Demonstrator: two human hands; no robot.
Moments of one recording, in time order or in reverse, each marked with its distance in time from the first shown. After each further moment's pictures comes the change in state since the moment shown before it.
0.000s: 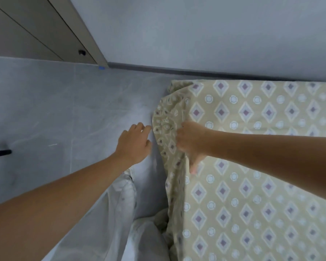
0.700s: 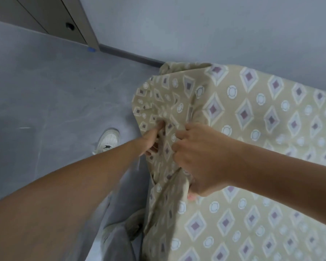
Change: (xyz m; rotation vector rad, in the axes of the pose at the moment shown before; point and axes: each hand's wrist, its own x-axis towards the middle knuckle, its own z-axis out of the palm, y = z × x) left_hand 0.075 0.077 0.056 -1.241 -0.478 -0.636; right_hand -0.081 -0.021 -0.031 0.122 0.300 0.029
